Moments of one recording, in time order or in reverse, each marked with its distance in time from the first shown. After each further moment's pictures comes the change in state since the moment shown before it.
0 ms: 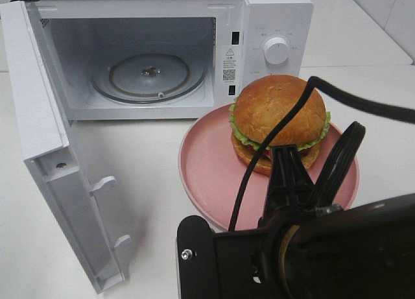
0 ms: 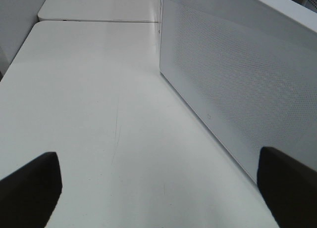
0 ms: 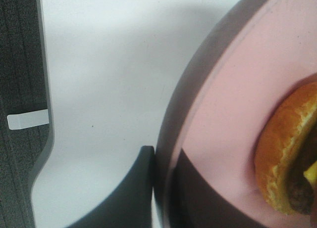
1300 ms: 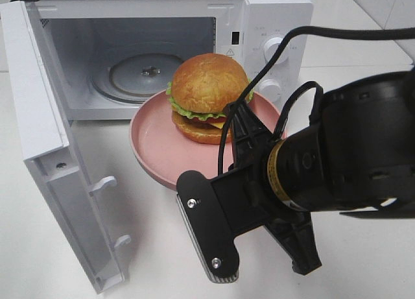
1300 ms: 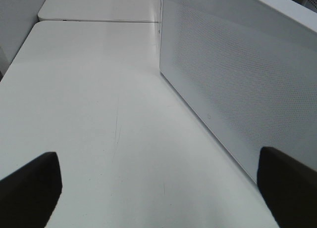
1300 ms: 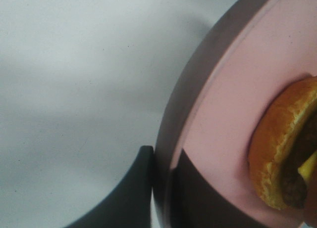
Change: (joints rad) left arm 0.000 0.000 0.000 0.000 0.000 0.000; right arm -0.328 0.000 0.002 -0.053 -0.429 -0.542
